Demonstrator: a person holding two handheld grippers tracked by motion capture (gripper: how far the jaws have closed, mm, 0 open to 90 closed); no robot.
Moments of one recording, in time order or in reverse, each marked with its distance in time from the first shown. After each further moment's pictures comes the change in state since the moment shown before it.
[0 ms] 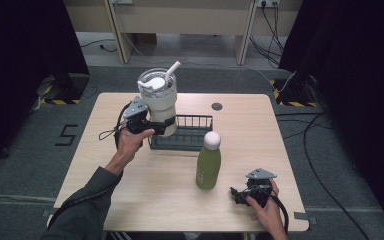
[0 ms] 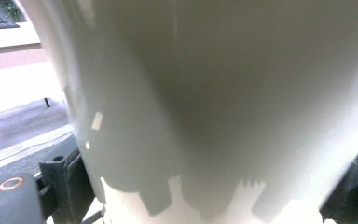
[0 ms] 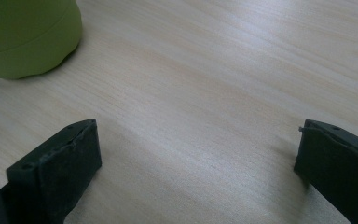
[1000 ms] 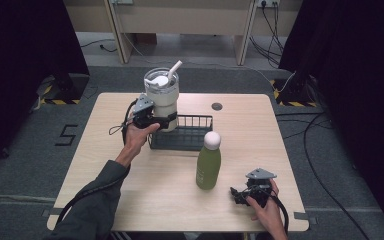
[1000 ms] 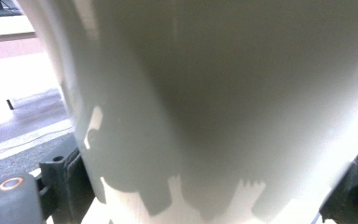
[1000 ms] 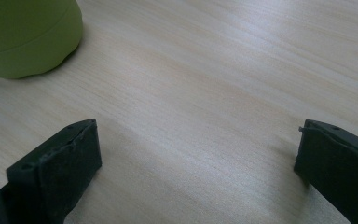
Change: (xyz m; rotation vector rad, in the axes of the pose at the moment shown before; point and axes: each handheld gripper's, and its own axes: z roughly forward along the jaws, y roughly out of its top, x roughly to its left) left arm 0.024 -0.023 0.034 0.033 0.065 -0.019; right arm 0.000 0.000 0.000 -0.001 0.002 -0.003
